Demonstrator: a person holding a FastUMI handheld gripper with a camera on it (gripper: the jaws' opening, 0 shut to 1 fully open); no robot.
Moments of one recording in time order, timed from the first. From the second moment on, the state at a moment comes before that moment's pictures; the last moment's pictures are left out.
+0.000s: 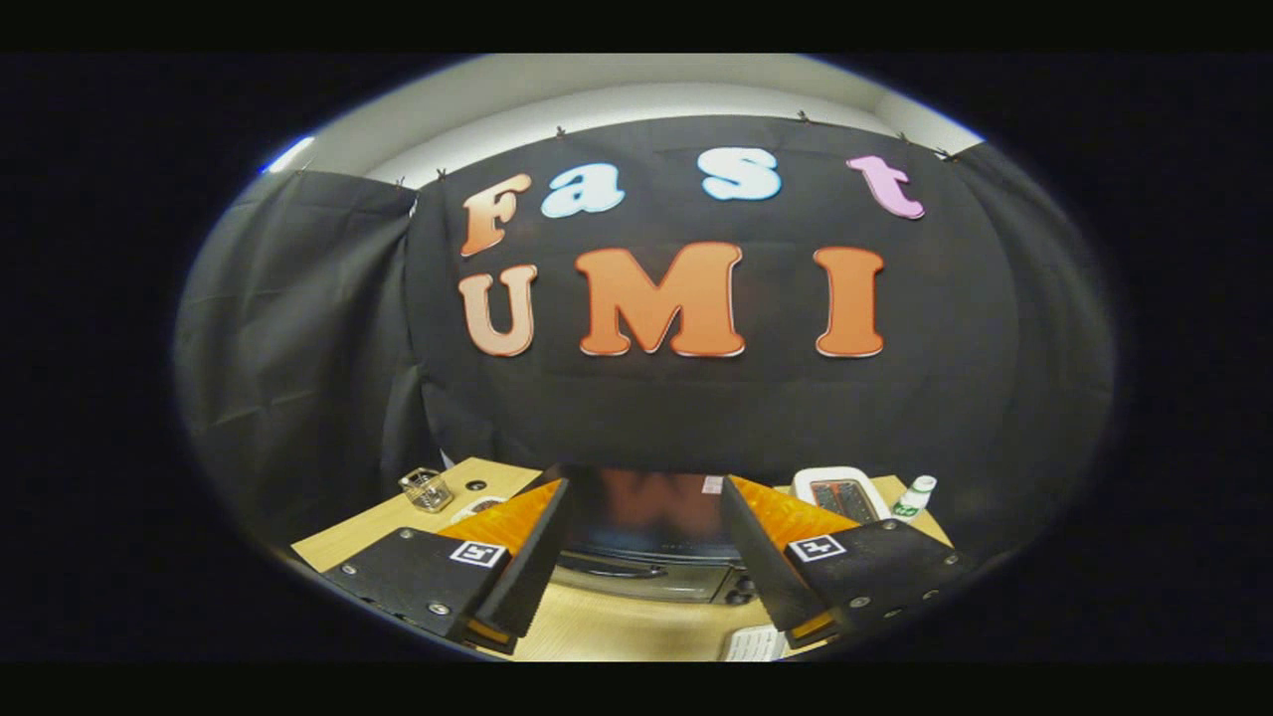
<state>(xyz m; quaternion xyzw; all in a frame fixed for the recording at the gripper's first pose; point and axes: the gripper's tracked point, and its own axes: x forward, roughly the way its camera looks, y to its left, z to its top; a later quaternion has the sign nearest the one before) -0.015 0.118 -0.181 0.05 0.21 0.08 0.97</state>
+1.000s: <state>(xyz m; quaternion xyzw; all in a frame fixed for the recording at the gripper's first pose) -0.026 -0.012 -0.023 -0.01 0.03 -0.03 1.00</state>
